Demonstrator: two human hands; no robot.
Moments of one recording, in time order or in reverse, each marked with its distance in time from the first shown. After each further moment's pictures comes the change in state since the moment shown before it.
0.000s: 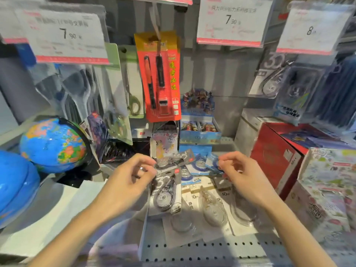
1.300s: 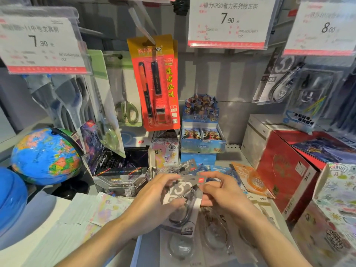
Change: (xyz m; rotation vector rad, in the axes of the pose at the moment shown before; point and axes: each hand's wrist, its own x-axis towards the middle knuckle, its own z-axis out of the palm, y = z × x) left_hand 0.023 -0.021 0.062 0.255 -0.183 0.013; right_hand 0.025 0.008 0.053 0.512 -0.268 0.456
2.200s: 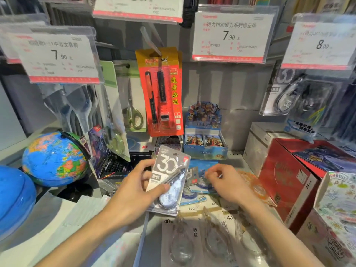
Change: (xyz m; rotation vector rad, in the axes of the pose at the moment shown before) left_hand -0.001 0.008 -0.043 -0.450 0.132 -0.214; right_hand 0.028 -0.027 -0.018 -0.774 0.146 -0.252
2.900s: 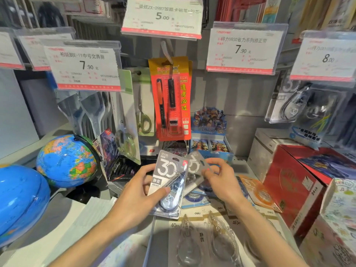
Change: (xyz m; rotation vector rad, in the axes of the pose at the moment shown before) left_hand -0.008 -0.006 -0.011 0.011 0.047 0.034; right_hand 0.008 -0.023 0.027 0.481 0.099 0.018
